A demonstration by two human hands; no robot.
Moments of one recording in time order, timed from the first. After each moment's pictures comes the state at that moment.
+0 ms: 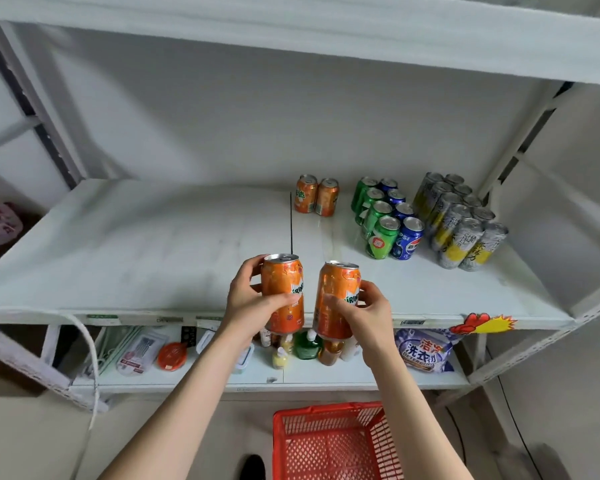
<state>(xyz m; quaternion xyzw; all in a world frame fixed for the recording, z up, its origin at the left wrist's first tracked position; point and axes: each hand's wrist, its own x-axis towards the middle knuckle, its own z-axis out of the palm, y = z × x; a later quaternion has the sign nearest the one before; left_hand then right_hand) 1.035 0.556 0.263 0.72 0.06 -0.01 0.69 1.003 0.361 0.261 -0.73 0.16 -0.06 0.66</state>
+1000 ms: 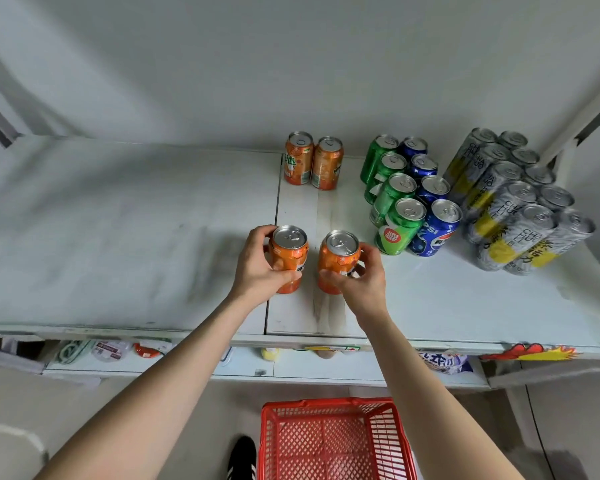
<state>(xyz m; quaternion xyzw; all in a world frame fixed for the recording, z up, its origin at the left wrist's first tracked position) 1.198 0.482 0.167 0.83 0.03 0.03 0.56 1.177 0.296 0.151 -0.74 0.14 -0.07 0.65</state>
